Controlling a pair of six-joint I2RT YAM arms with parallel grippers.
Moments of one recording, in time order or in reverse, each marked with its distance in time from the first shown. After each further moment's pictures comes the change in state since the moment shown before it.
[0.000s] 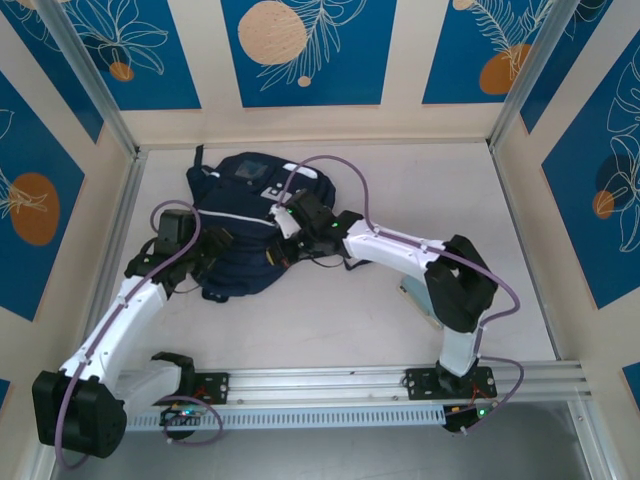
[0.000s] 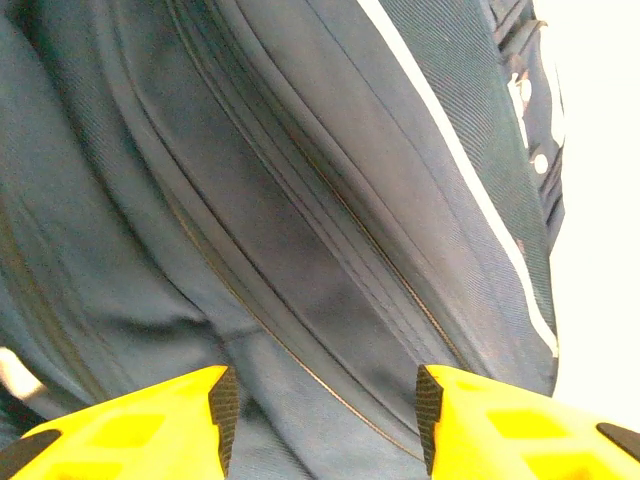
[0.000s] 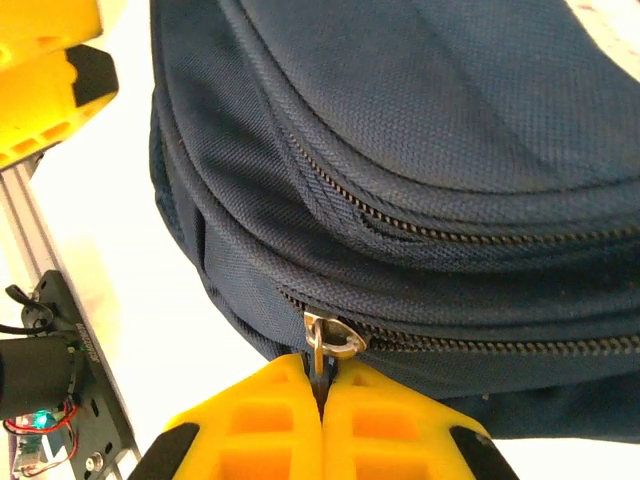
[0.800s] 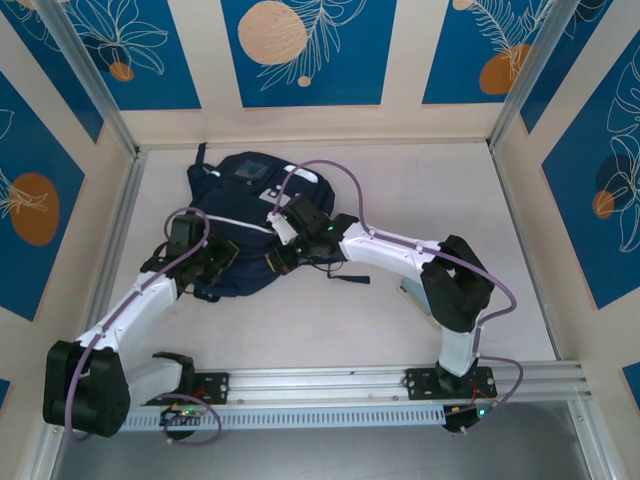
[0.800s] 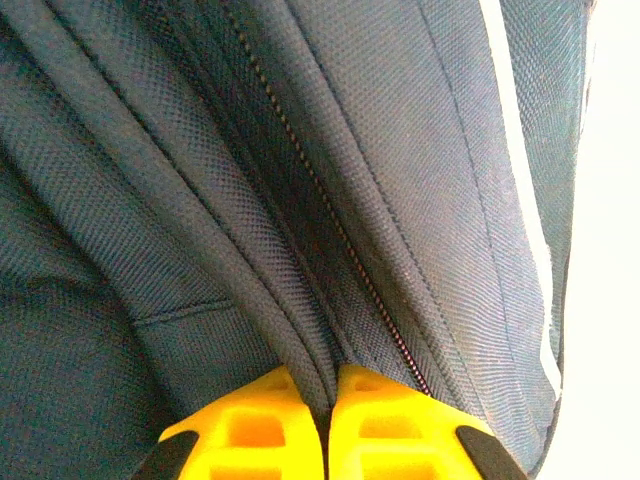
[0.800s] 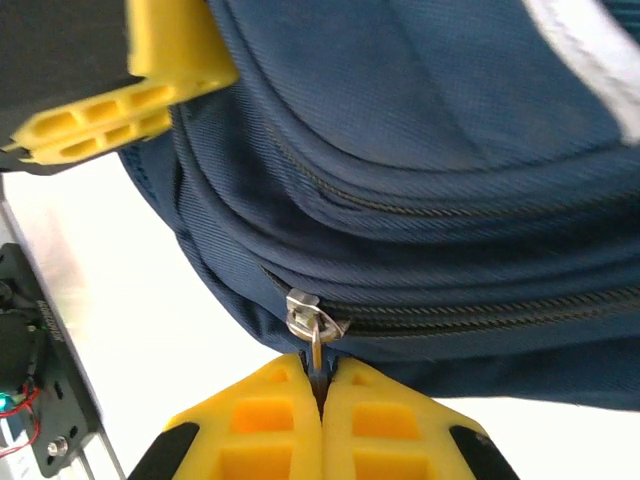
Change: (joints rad) left arm -0.001 0.109 -0.112 0.201 0.109 -0.121; right arm 0.005 -0.010 -0.024 -0.047 0.063 -0.056
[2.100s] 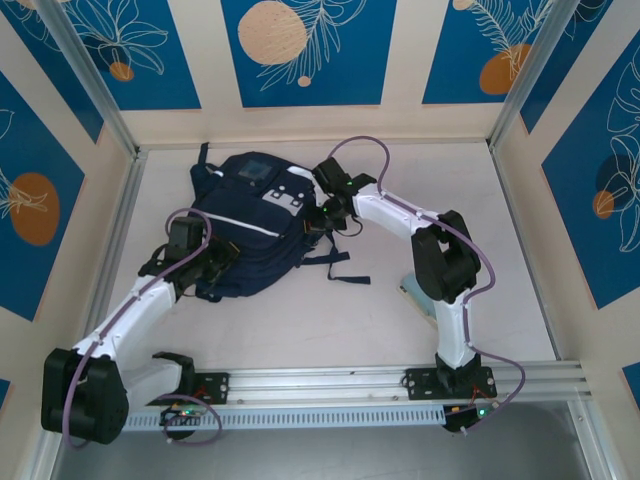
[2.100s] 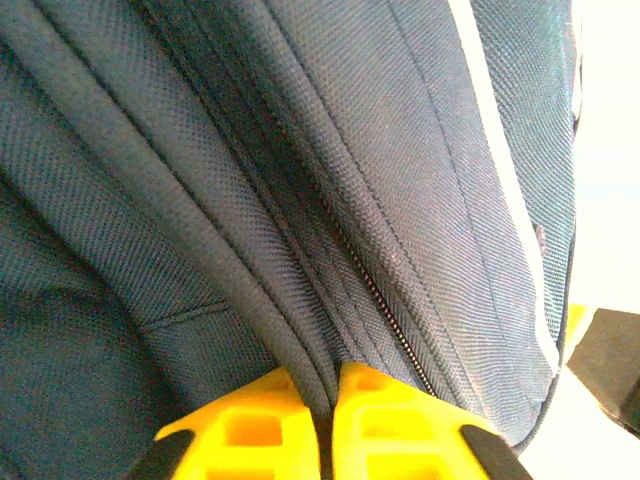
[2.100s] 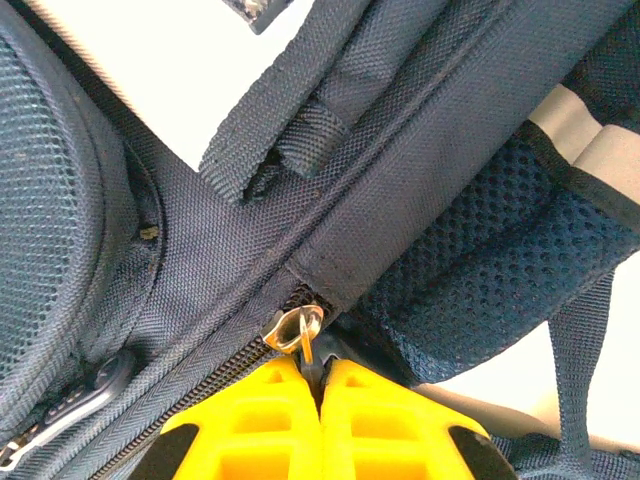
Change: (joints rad) left arm -0.004 -0.042 -0.005 -0.031 0.007 0.105; right arm -0.275 0.207 0.266 -0.276 0.042 0.182
